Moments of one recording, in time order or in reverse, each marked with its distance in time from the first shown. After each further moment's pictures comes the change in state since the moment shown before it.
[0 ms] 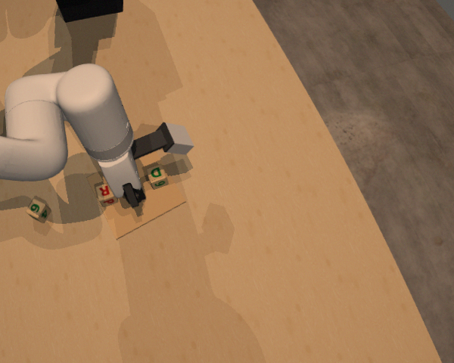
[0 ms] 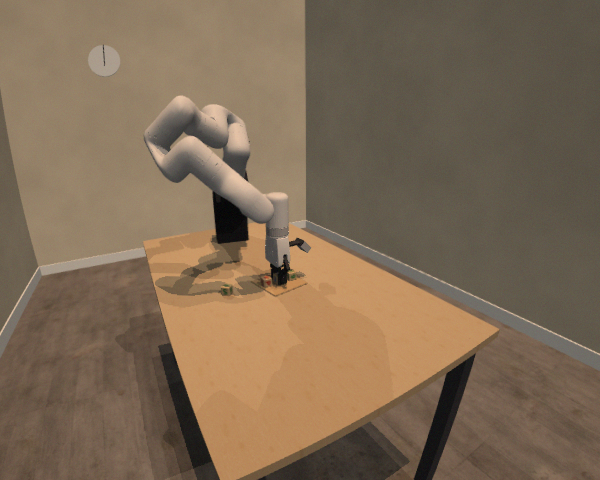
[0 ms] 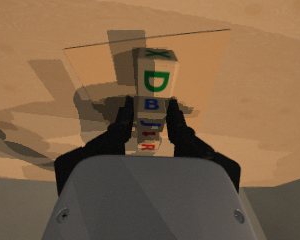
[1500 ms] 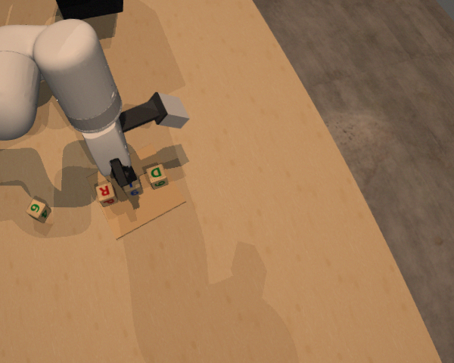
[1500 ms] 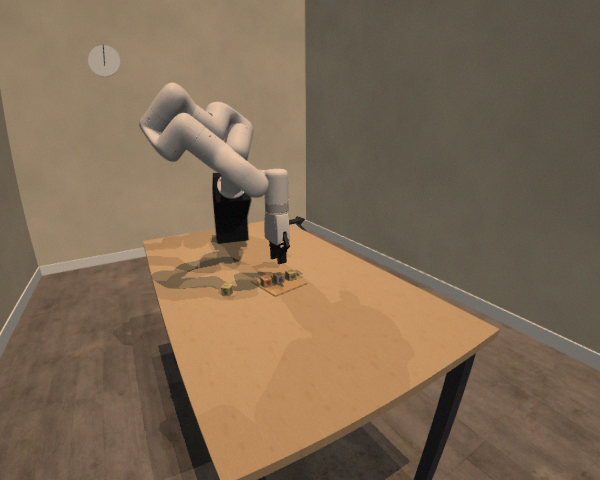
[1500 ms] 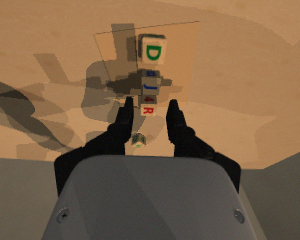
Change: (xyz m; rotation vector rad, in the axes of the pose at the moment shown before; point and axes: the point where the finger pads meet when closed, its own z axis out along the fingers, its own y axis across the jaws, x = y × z) arm 0.001 0.000 -0.077 -0.002 -0.001 -0.001
